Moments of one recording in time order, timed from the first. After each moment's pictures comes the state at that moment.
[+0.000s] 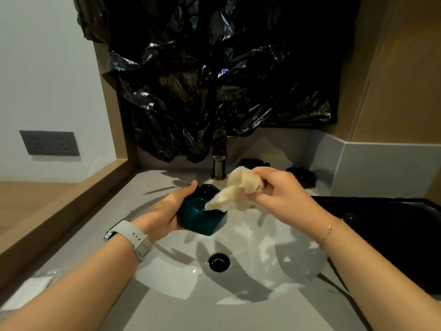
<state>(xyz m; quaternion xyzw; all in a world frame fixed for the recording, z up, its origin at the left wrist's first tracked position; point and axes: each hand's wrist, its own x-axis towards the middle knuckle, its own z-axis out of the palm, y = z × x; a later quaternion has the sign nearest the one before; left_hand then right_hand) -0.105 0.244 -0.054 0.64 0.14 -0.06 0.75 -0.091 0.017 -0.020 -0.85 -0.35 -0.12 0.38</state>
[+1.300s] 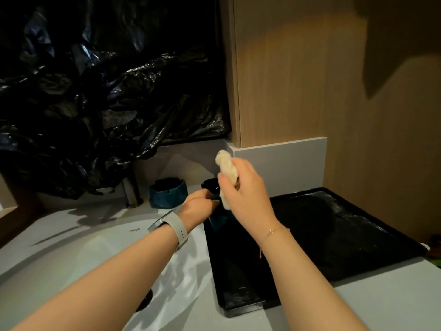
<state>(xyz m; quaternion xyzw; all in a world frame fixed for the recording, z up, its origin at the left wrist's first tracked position) 0.009 0.002 -0.054 0.91 -0.05 0.00 0.41 -0.060 -0.125 -0.025 -0.79 -0.16 -0.30 0.51</state>
